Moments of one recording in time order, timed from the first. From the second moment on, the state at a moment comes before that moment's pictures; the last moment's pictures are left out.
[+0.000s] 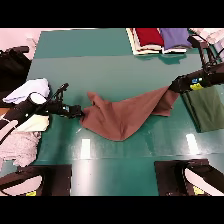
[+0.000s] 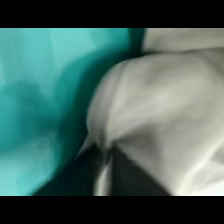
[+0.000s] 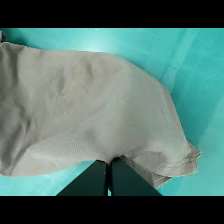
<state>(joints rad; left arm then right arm) -0.15 -1.28 0.79 0.78 -0.89 -1.23 0.05 -1.00 1.25 -1.25 1.39 1.40</state>
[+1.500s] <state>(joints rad) -0.16 -1.16 1.75 1.45 -1.25 -1.52 0.05 -1.19 1.71 -1.48 1.75 1.49</state>
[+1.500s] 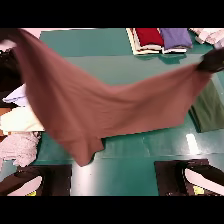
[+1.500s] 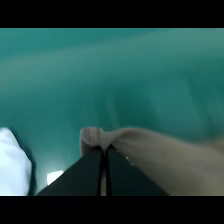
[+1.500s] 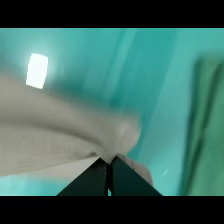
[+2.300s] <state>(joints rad) 0.00 -1.36 1.38 1.41 -1.26 -1.52 -0.08 -1.45 1.56 -1.31 1.56 1.40</state>
